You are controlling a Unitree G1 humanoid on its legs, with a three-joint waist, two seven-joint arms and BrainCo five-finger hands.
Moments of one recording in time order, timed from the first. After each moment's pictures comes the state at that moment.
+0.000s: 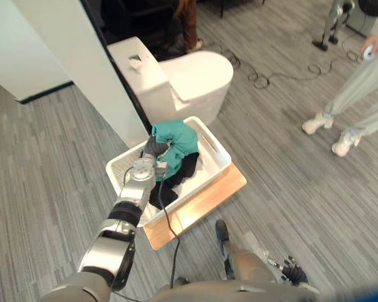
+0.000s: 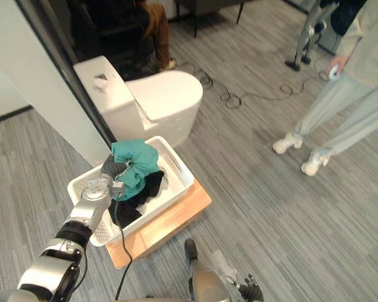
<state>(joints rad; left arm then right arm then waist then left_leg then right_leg) -0.52 0.23 -0.12 0.73 -0.26 0.00 0.12 0.15 -0.05 -0.24 0.93 0.14 -0.14 0.04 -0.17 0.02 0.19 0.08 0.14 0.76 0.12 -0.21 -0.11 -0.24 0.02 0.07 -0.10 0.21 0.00</state>
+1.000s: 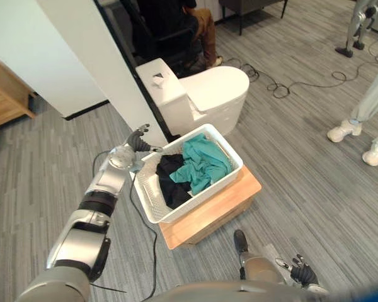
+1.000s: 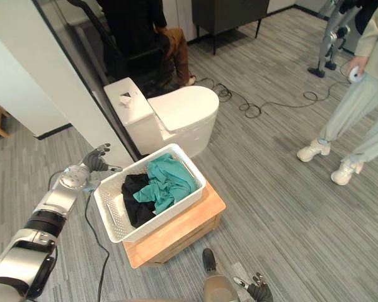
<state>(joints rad) -0.50 0.53 -0.11 0.59 0.01 0.19 -0.14 0.19 -0.10 -0.30 0.98 0.09 -0.16 0.08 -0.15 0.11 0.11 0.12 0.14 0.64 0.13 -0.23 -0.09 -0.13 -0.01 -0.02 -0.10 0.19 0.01</state>
